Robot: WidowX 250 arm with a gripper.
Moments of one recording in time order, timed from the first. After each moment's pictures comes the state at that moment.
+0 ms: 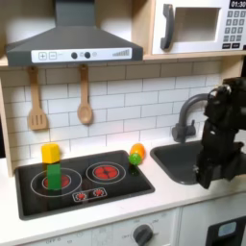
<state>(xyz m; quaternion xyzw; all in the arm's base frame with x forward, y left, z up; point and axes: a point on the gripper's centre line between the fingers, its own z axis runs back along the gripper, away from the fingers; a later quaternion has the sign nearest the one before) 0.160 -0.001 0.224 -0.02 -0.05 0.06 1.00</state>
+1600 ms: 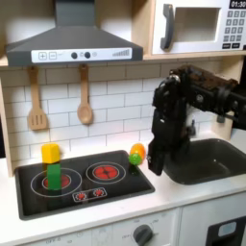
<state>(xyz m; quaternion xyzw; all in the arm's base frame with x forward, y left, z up) 0.209 0.069 0.238 -0.03 -0.09 0.16 0.98</state>
